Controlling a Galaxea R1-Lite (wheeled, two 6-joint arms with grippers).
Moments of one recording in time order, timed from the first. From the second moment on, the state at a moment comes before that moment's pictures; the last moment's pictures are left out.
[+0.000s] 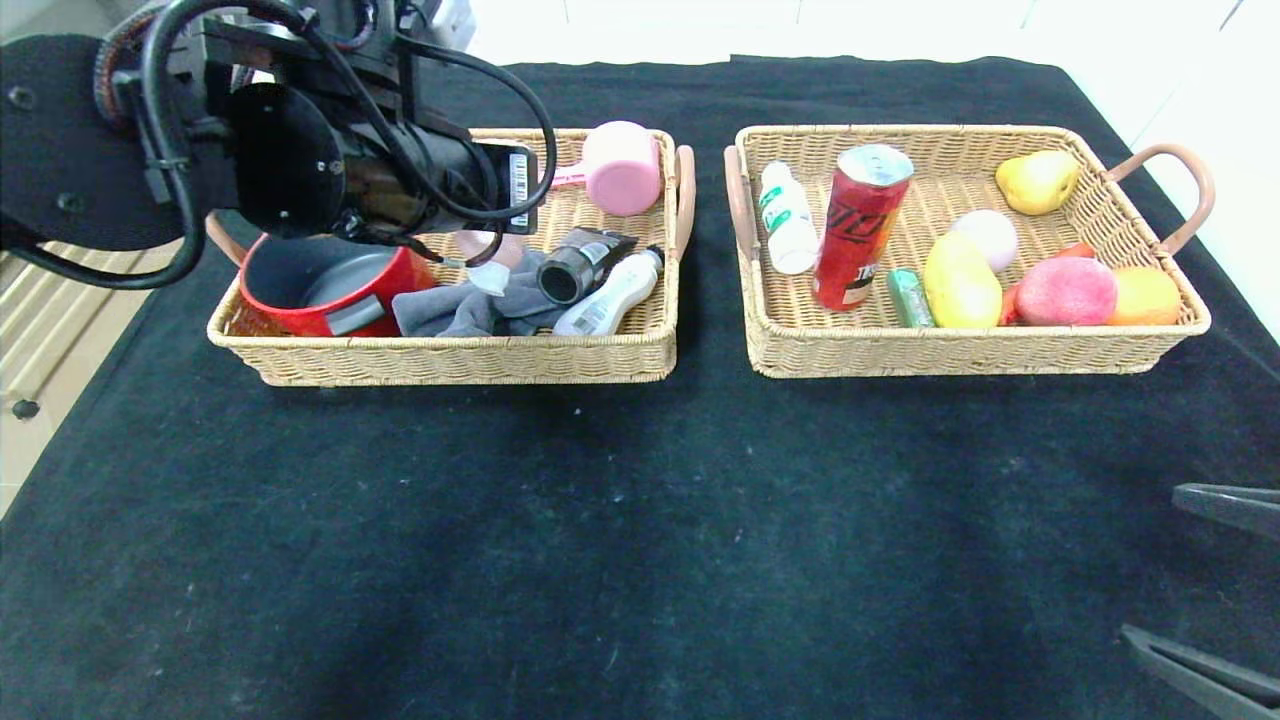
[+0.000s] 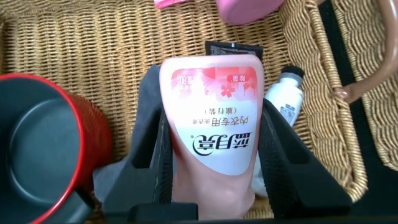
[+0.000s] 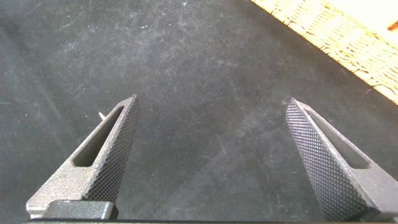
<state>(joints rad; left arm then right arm) -0.47 1.83 -1.79 0.16 0.37 -0.01 0.10 0.94 -0.47 -0.22 0.58 -0.40</state>
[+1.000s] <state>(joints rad) -0.43 1.93 -1.87 0.16 0.37 0.00 0.10 0.93 -0.47 -0.22 0.58 -0.40</state>
